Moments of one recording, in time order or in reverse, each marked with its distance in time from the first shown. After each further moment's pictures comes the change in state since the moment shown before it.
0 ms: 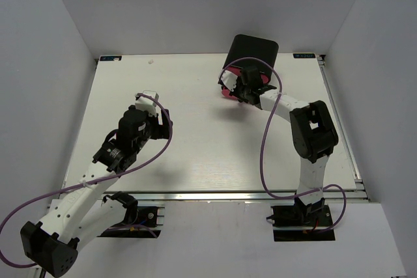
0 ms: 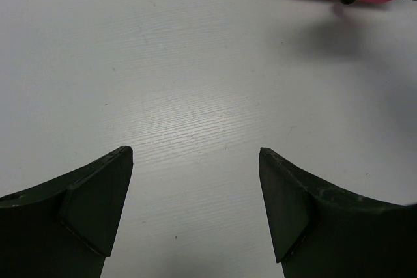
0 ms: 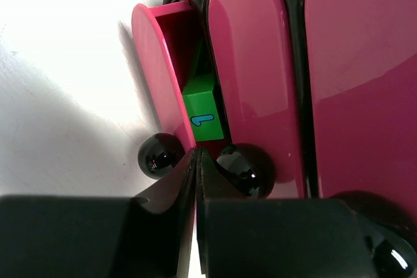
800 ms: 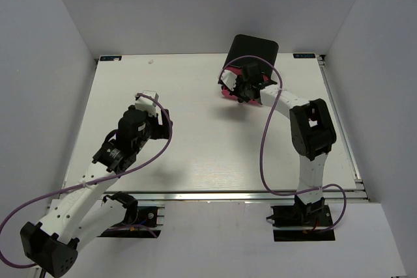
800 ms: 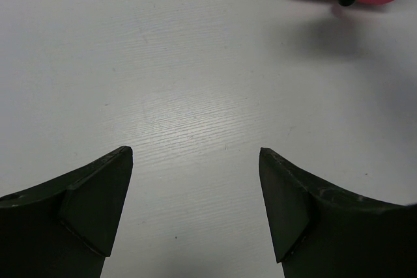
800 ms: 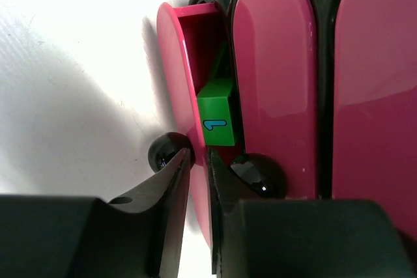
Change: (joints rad) left arm 0.000 -0.002 0.000 0.000 0.000 0.000; right arm -0.009 0.037 0.088 -0.139 -0.085 -0.032
